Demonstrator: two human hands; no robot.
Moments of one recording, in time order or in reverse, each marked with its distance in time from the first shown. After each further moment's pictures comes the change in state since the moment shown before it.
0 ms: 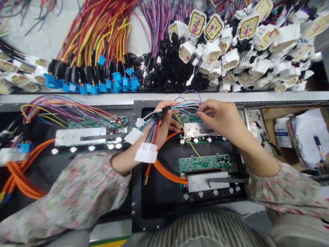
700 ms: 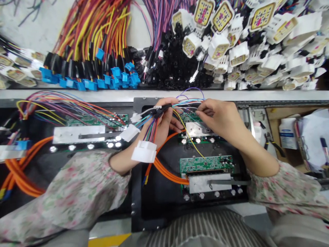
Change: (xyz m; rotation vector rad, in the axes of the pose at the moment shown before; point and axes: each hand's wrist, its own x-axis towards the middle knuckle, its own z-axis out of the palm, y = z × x) left_hand -0.001 0.010 0.004 -0.021 0.058 -0.083; right_hand 0.003 0.003 0.007 -0.145 -0.015 -0.049
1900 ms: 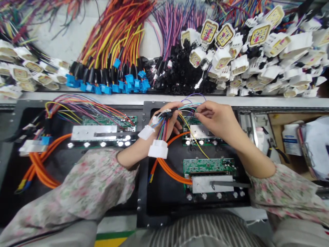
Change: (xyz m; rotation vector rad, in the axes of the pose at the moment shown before) left_hand 0.005 -0.009 -0.017 0.090 -0.061 0.063; right_hand 0.007 -0.005 0.014 0.292 0.017 0.045
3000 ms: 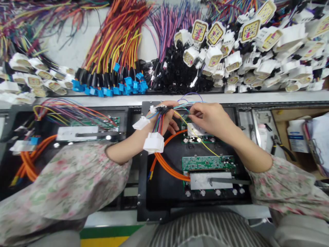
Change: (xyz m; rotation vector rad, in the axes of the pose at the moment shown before) left_hand -0.005 0.013 0.001 -0.019 -0.021 -0.036; right_hand 0.005 -0.004 0.001 -0.219 -0.135 -0.119
